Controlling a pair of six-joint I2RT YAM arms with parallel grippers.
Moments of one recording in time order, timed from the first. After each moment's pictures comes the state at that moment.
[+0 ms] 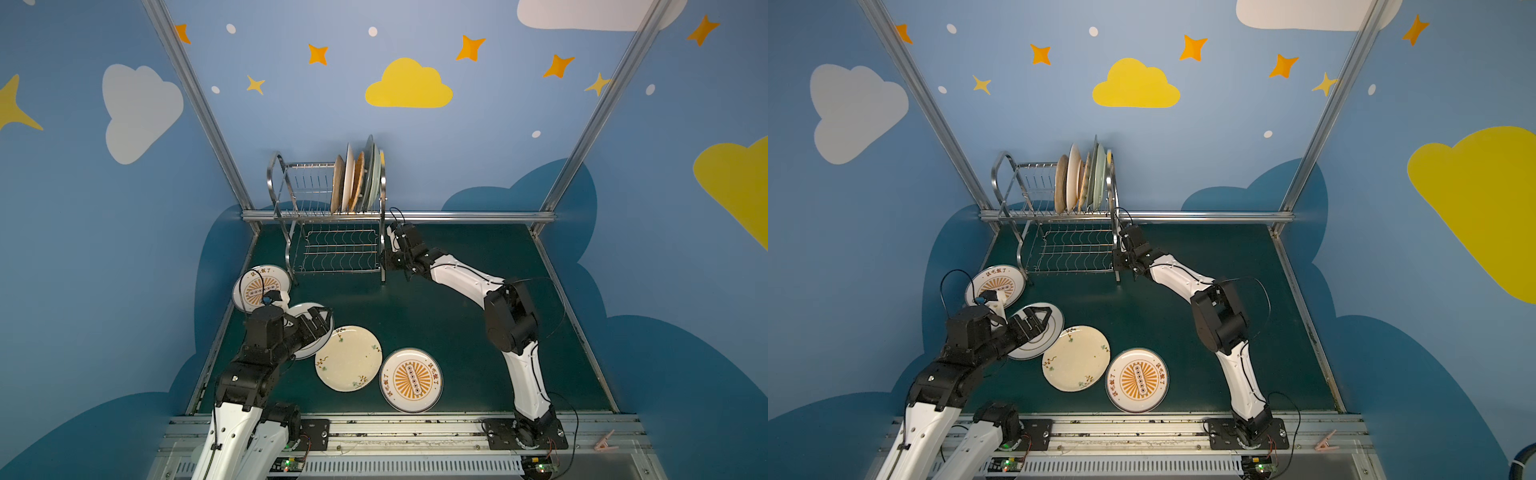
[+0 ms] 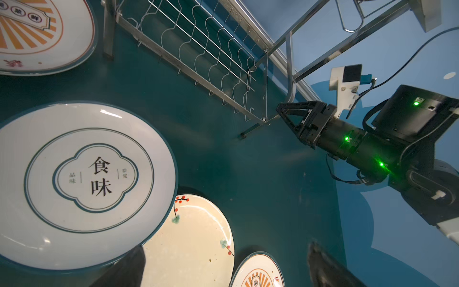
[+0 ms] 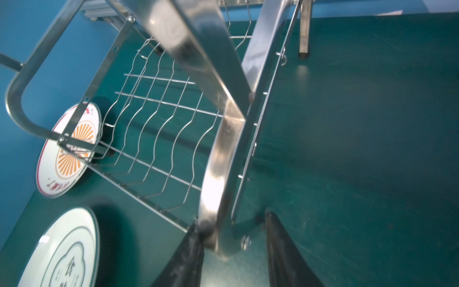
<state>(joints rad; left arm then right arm) -0.13 0.57 0.70 -0.72 0.20 -0.70 0.70 2.19 1.80 -0.27 -0.06 0.41</state>
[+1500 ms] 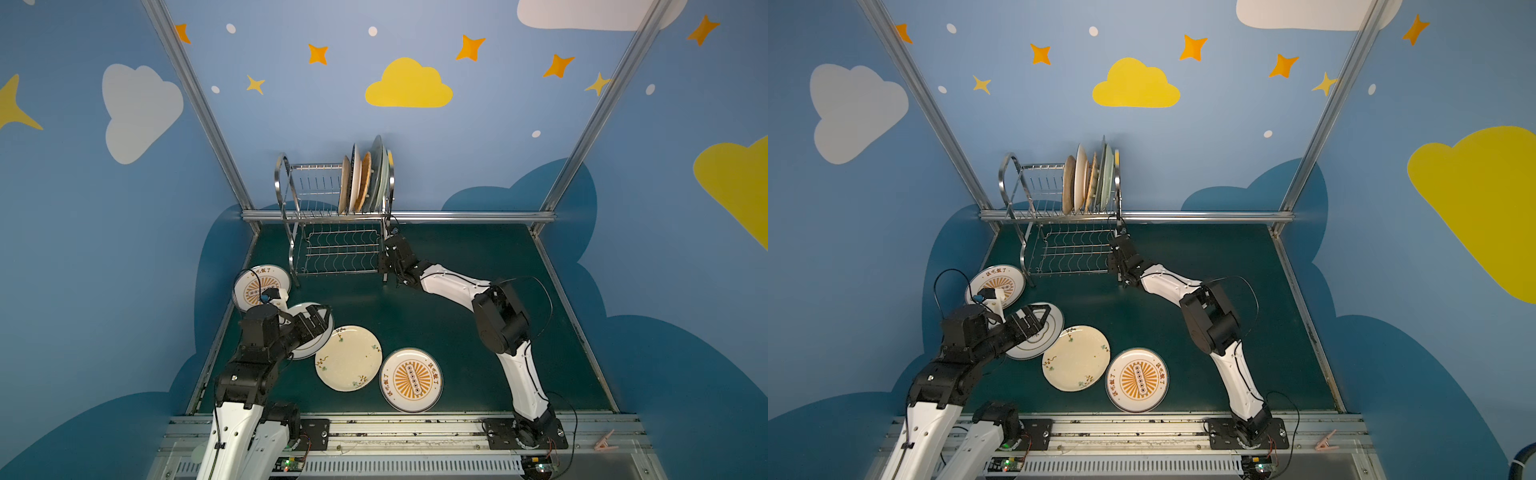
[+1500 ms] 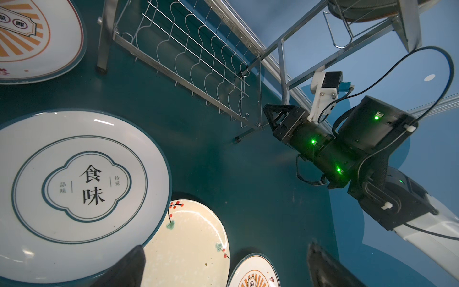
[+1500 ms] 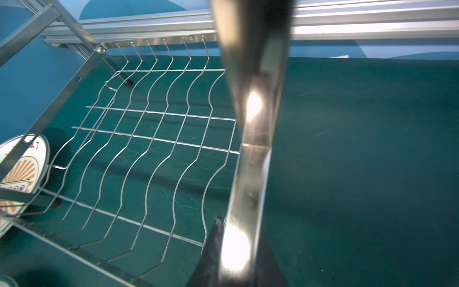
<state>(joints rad) -0.06 0.57 0.70 -0.69 0.29 -0.67 0.74 2.22 1.71 -0.08 0.21 0.39</state>
